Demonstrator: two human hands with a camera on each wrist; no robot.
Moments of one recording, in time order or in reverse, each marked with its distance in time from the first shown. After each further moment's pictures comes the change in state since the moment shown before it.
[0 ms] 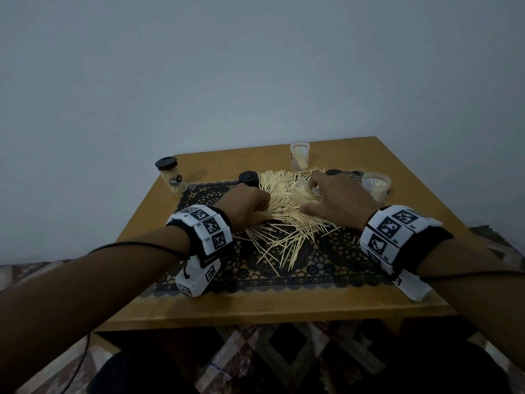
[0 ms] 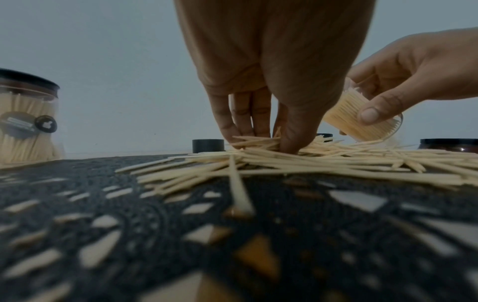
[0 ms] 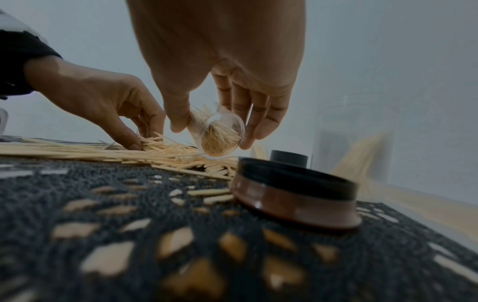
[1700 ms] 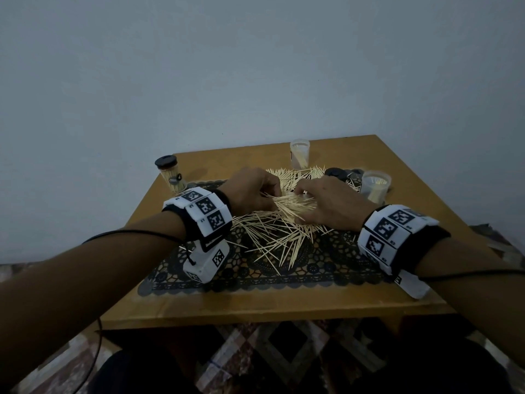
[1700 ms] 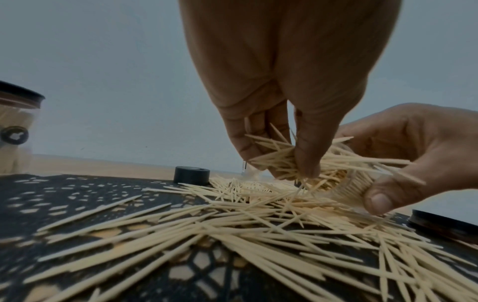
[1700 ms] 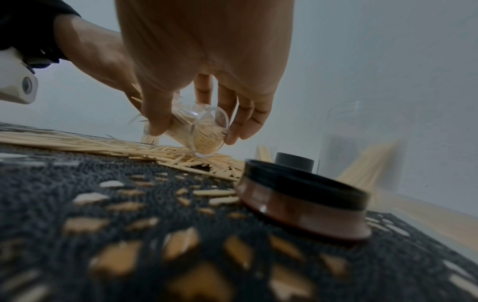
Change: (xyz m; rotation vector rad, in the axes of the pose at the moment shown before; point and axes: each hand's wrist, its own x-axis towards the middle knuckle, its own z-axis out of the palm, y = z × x) left_hand 0.004 0.019 -0.032 -0.249 0.022 0.020; right_hand -0.006 -0.012 -0.003 0.064 -0.073 -0.155
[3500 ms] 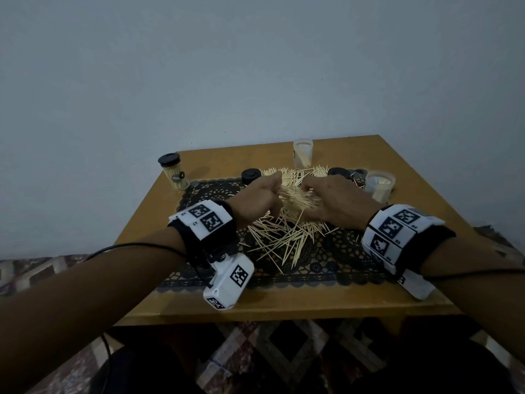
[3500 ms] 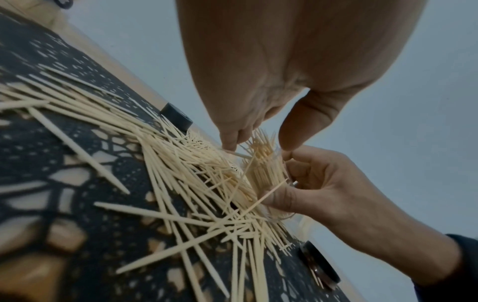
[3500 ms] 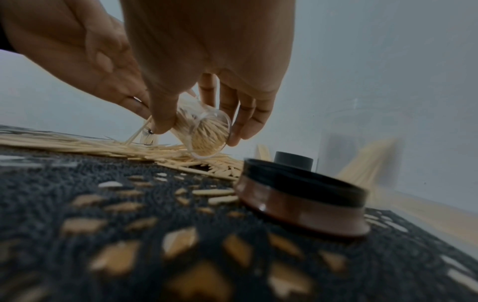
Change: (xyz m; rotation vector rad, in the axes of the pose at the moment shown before) left_hand -0.019 0.030 0.015 -0.781 -0.030 -0.361; right_hand 0.002 0.004 0.002 -0.003 0.047 -0.005
